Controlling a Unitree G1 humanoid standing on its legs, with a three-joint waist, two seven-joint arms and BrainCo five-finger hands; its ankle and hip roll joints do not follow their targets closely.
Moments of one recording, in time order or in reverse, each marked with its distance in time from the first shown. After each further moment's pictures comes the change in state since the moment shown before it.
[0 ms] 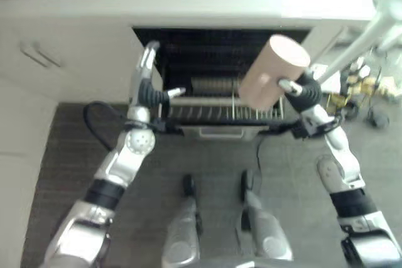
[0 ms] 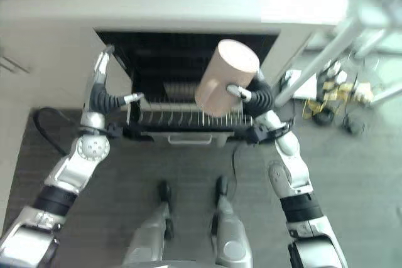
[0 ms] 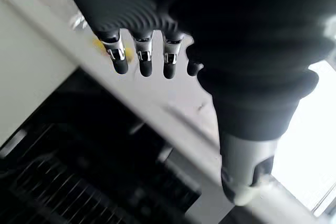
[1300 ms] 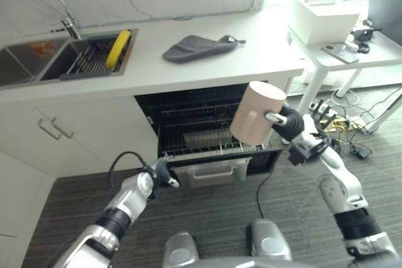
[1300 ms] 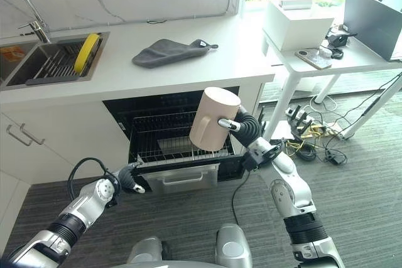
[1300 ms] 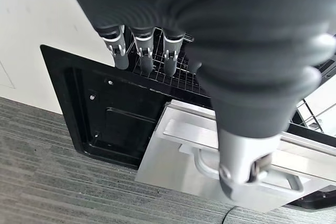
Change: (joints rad) left arm 0.233 -0.082 -0.188 0.374 0.195 0.338 -0.678; right arm 0.235 -0.002 0.002 -0.031 0.049 0.247 0.165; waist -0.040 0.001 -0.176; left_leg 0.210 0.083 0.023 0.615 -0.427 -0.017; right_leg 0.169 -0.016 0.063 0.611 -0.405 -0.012
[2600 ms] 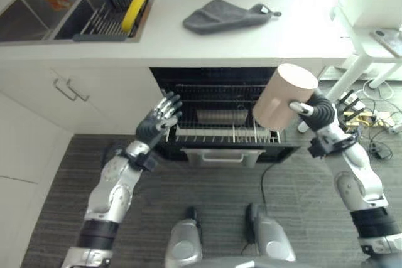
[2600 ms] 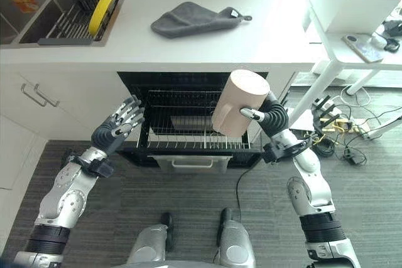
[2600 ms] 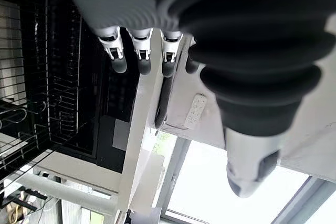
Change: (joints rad) left arm 0.151 -0.056 0.429 -0.604 -1.125 -0.211 -0.077; right arm 0.006 -0.088 -0.082 -0.009 -0.047 -0.185 -0.079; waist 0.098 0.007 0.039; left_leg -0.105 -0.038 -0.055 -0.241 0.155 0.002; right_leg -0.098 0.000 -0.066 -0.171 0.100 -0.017
